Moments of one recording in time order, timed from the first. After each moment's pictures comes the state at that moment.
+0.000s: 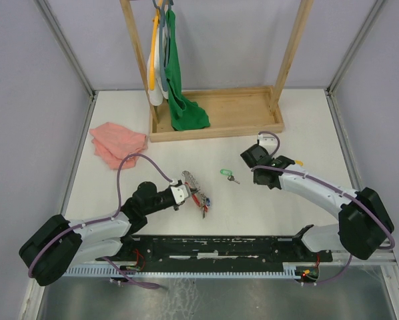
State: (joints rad) left arm -0.75 1.04 0.12 0.73 0.38 0.36; right arm 0.66 1.33 0.88 -0.69 0.54 0.61
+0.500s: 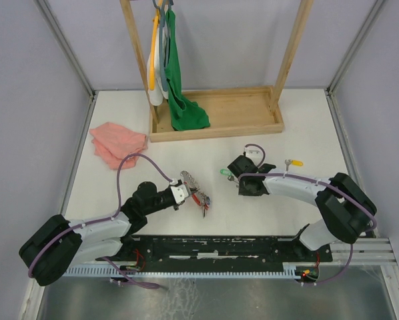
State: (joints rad) left arm -0.75 1.04 0.12 0.74 0.37 0.36; right arm 0.77 1.50 0.78 -0.50 0.38 0.78
